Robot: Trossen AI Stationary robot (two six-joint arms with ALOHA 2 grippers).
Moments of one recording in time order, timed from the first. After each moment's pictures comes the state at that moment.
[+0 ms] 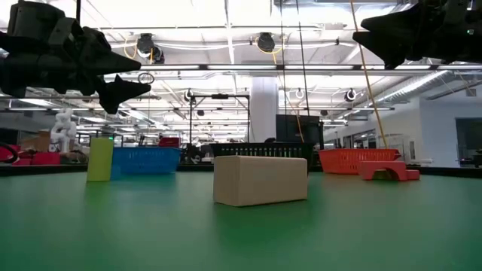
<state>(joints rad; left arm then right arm) 0.19 0.73 0.01 0.70 0.17 -0.29 0.25 0.65 0.02 0.91 0.39 -0.18</state>
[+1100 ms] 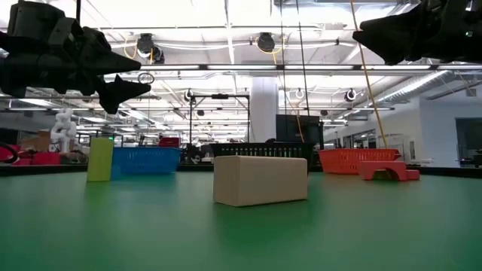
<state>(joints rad) 0.19 0.73 0.01 0.70 0.17 -0.29 0.25 0.65 0.02 0.91 0.39 -0.26</state>
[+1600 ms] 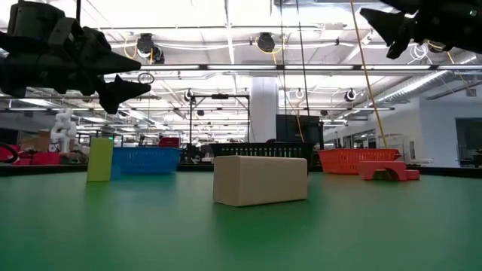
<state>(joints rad) 0.19 0.73 0.01 0.70 0.17 -0.29 0.25 0.65 0.02 1.17 0.39 -0.08</state>
